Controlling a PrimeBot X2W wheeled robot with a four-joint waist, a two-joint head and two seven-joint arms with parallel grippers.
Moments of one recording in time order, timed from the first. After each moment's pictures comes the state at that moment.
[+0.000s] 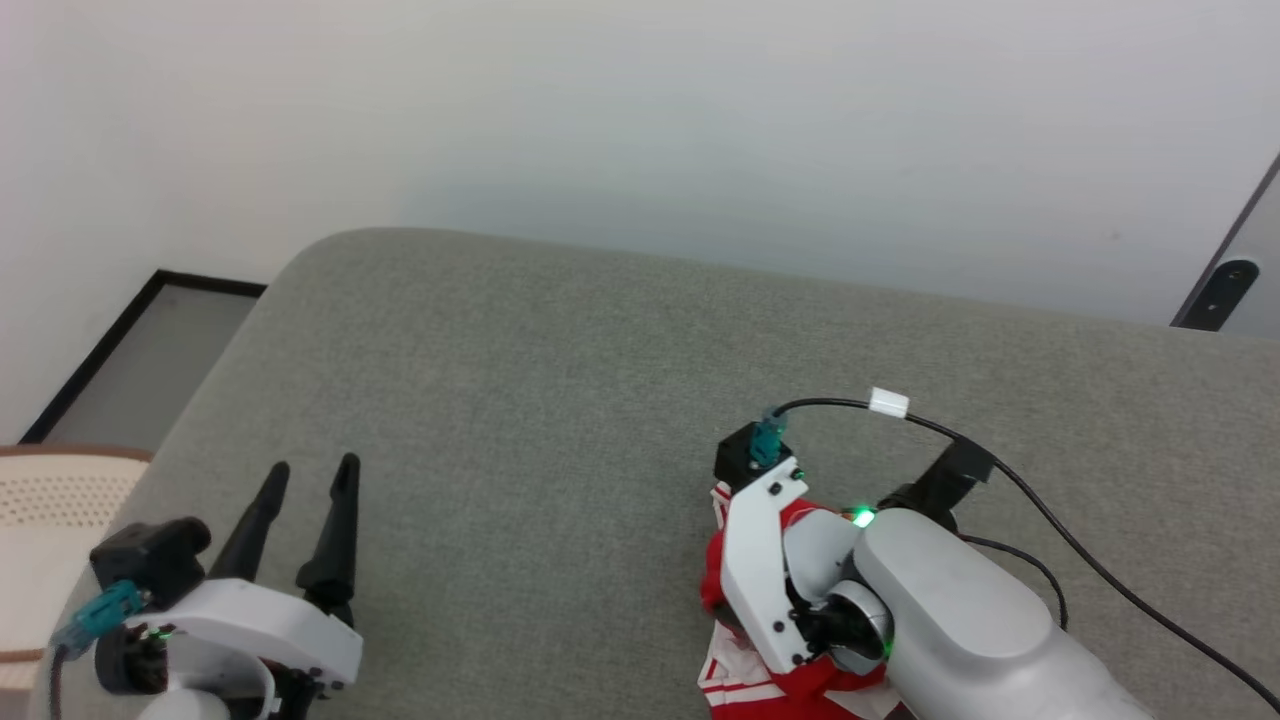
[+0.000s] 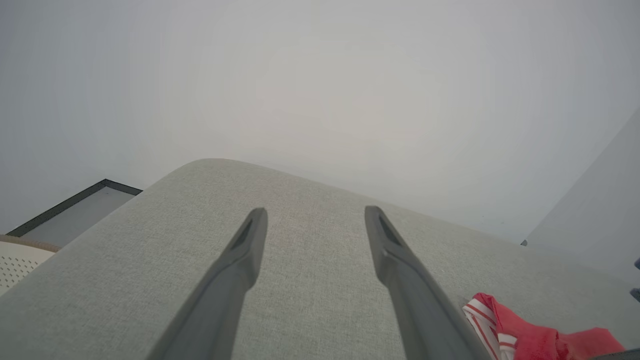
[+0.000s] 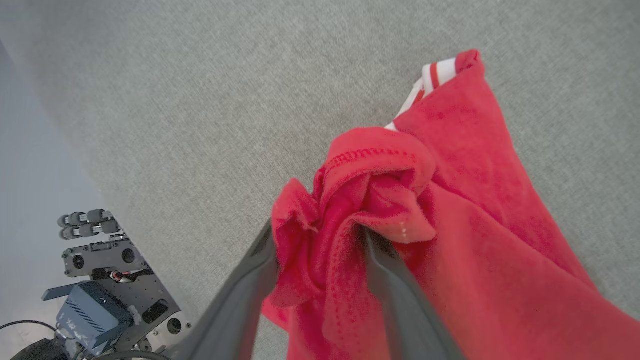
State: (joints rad) left arm -0.14 0.34 -0.11 0.21 -0.64 -0.06 -0.13; right arm -0.70 -0.05 0.78 0.74 0.62 0.13 0.76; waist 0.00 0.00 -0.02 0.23
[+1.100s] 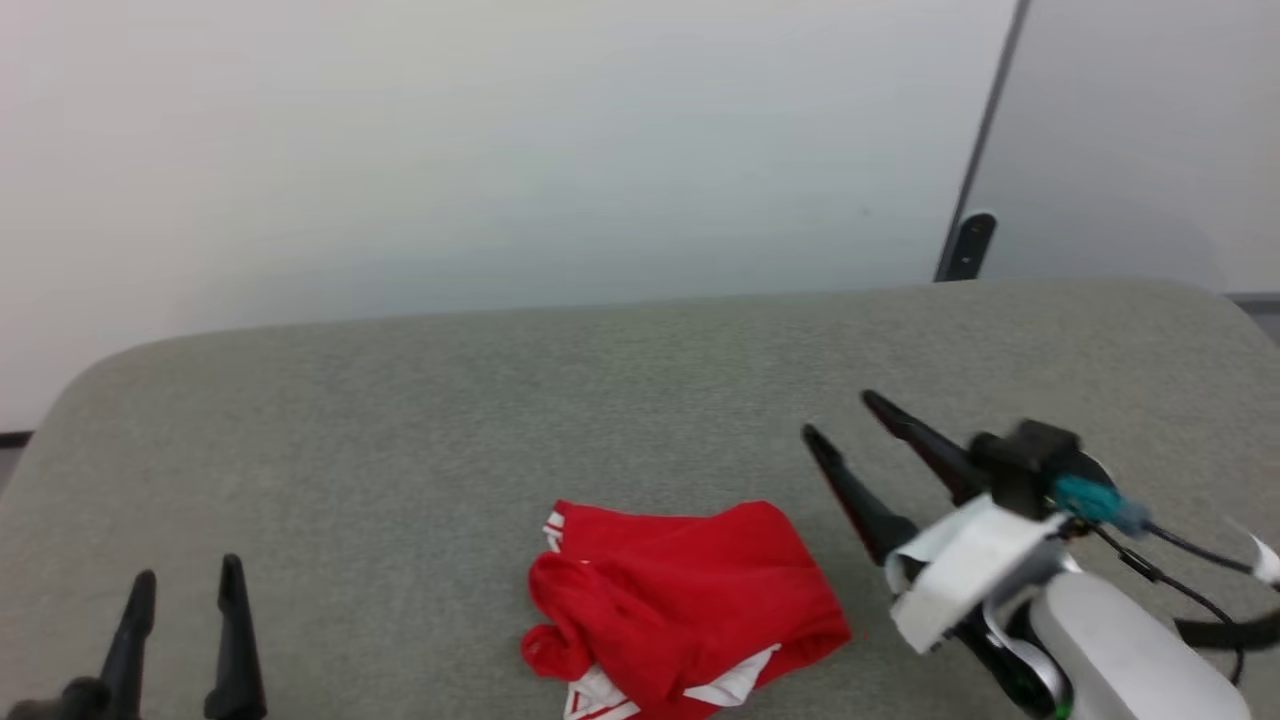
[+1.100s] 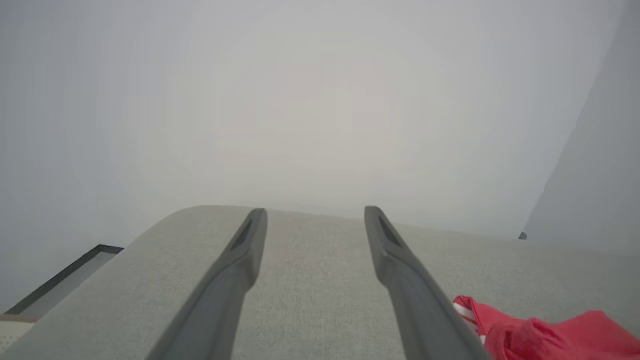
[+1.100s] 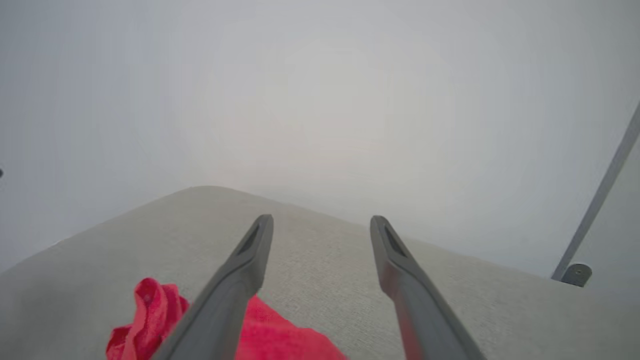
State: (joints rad) left arm 0.17 0.33 0.04 -0.04 -0.49 0.07 -0.26; right arm -0.50 -0.34 0.70 0.36 0.62 0.13 -0.18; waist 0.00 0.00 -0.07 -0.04
